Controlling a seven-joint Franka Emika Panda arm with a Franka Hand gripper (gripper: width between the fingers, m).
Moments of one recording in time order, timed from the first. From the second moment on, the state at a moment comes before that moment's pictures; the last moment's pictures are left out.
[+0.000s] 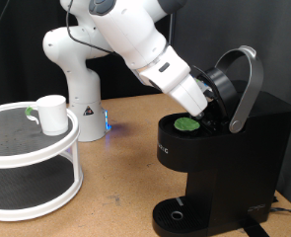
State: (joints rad) arm 0.34 -0.10 -0.28 -2.31 0.77 2.07 -1.19
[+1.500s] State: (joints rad) arm 0.28 -0.22 -0.34 -2.35 0.86 2.12 -1.28
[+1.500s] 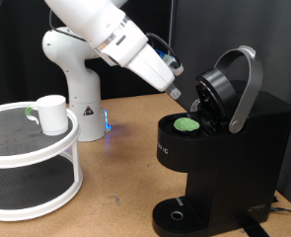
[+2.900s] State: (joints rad) arm 0.28 -0.31 -0.39 -2.20 1.01 1.98 -1.14
